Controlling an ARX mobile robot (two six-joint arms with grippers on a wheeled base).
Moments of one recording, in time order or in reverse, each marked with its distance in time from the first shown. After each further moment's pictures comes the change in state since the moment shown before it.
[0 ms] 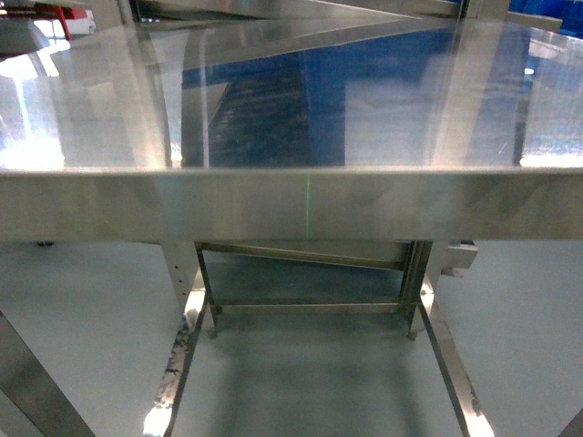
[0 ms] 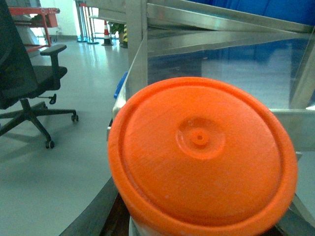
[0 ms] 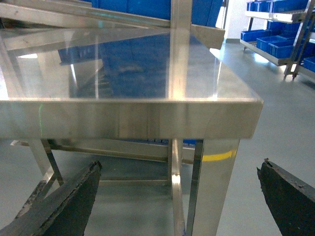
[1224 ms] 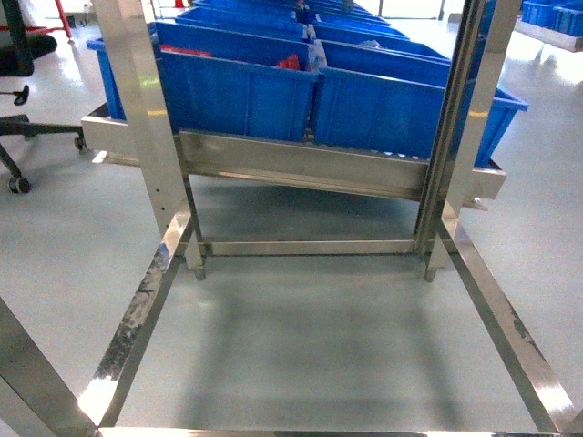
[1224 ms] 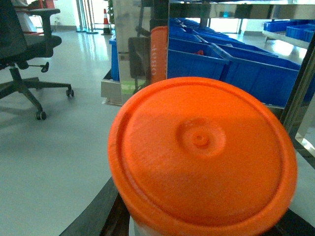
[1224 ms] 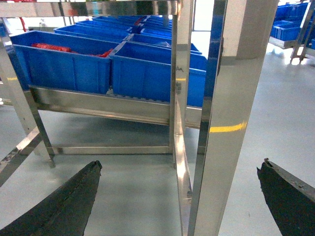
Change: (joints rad) left arm 0.000 0.000 0.000 -0.001 0.000 0.000; right arm 0.000 0.000 0.000 -0.001 0.000 0.000
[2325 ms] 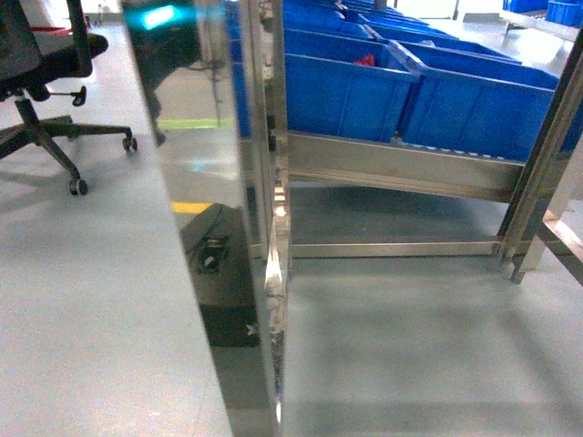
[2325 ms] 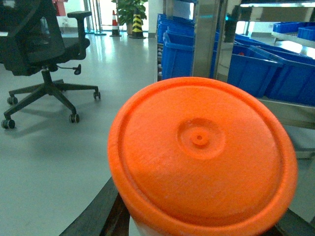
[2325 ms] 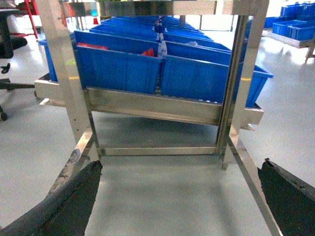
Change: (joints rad) left arm 0.000 0.000 0.000 0.004 0.001 0.000; right arm 0.000 0.000 0.000 -0.002 0.001 0.000
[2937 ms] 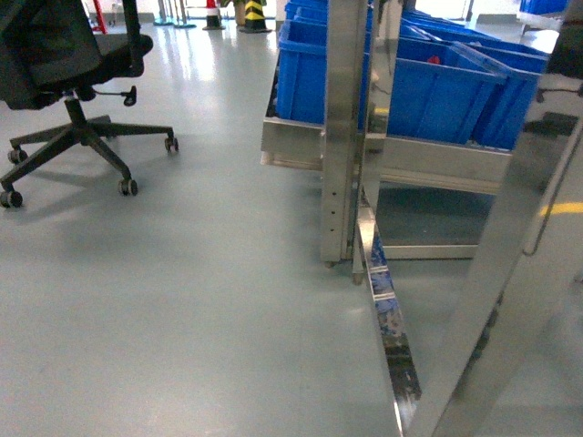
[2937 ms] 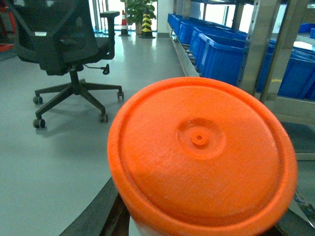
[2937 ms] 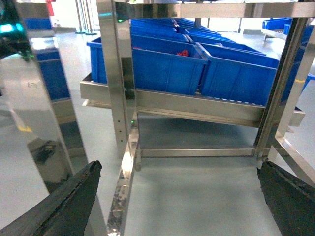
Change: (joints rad) left arm 0.000 0.000 0.000 -0.004 -0.002 0.000; right arm 0.000 0.000 0.000 0.001 -0.001 0.000
